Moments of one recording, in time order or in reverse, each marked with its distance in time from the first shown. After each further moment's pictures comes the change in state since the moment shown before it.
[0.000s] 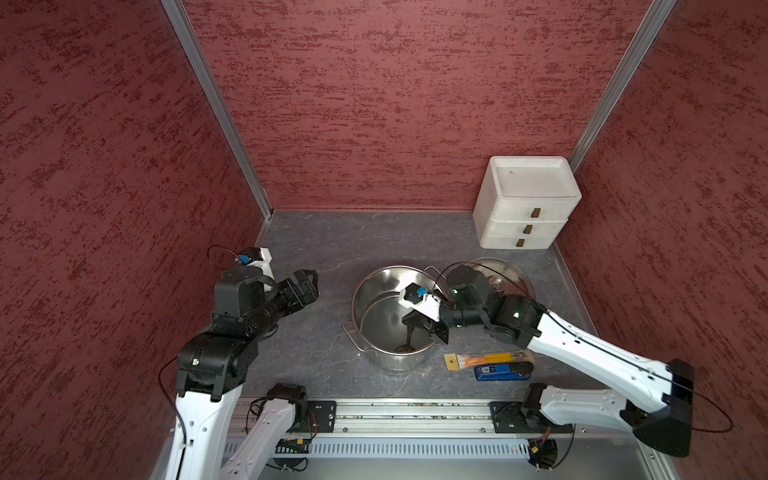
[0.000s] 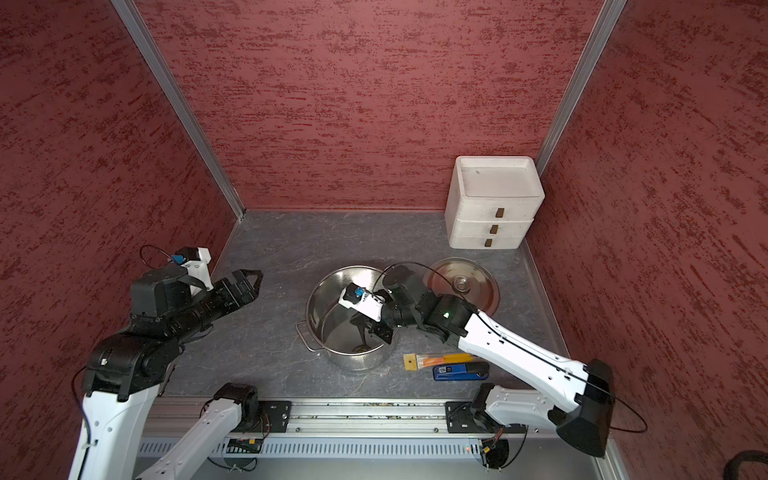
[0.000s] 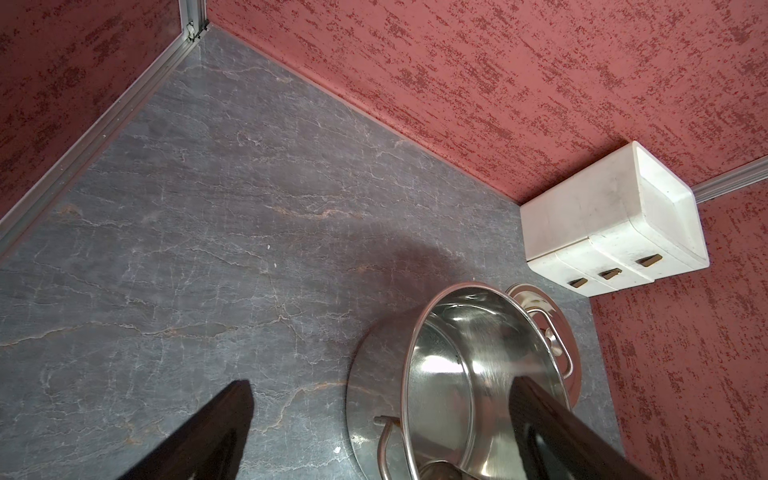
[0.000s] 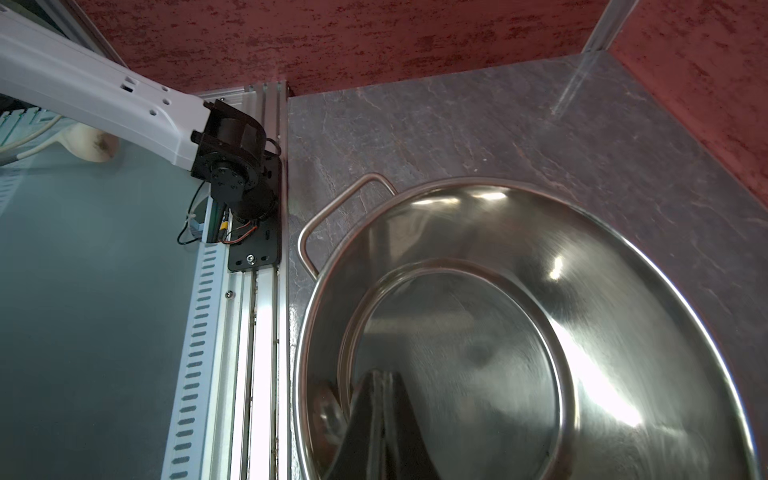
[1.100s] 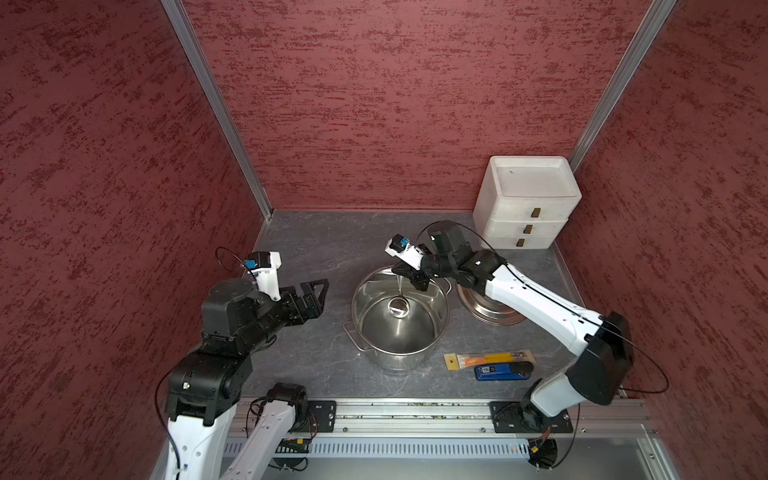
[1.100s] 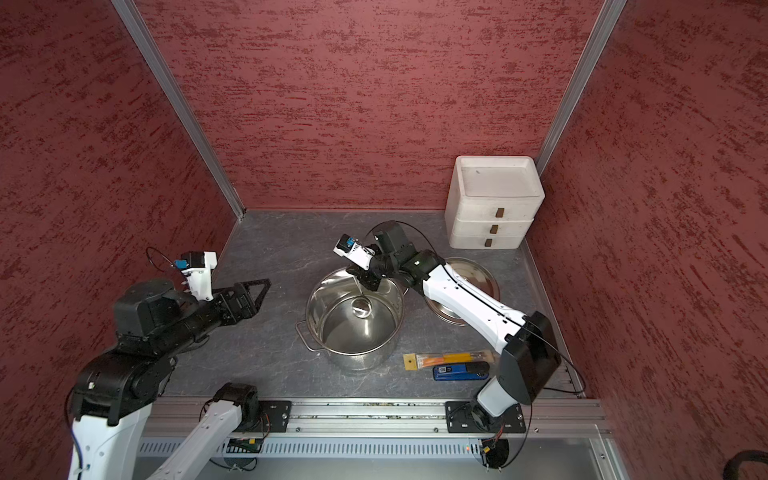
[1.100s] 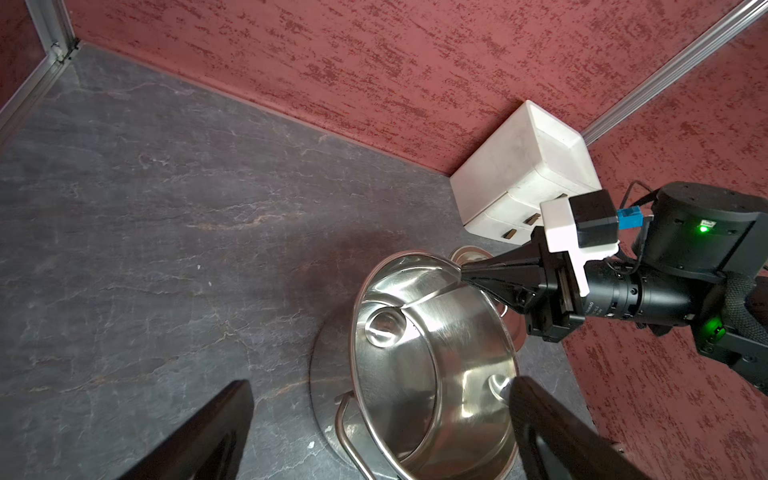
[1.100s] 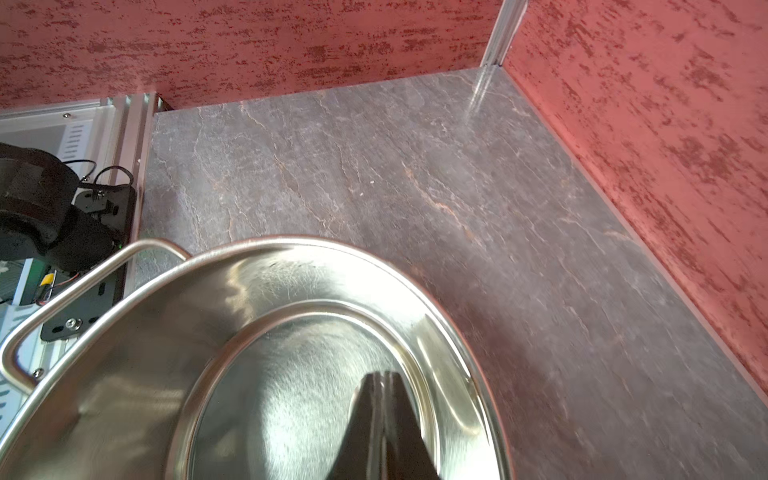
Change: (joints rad) left arm 0.000 -0.072 -0.015 0.053 0.230 0.129; right arm -0.271 0.270 0.217 0.054 -0.019 -0.147
